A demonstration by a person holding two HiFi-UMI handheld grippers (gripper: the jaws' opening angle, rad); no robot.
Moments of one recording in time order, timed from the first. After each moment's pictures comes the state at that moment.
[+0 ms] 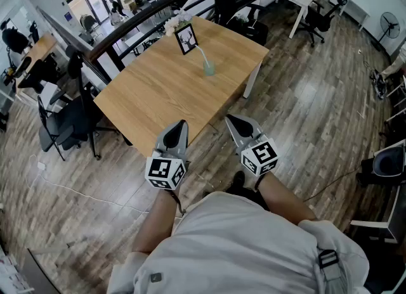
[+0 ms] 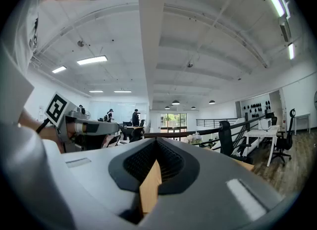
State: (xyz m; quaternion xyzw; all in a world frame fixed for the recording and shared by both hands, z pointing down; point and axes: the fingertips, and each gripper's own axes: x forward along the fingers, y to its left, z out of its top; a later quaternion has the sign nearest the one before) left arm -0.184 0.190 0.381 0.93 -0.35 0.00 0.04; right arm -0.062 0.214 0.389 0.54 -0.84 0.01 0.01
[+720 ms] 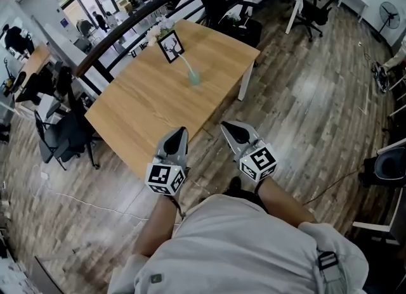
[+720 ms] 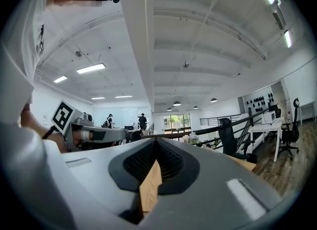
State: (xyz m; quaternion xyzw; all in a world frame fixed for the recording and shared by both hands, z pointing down) left arm -0.071 0.151 0.403 0.94 -0.34 0.02 0.05; right arm 0.034 0.179 0.401 0.52 -0.85 0.03 -0.02
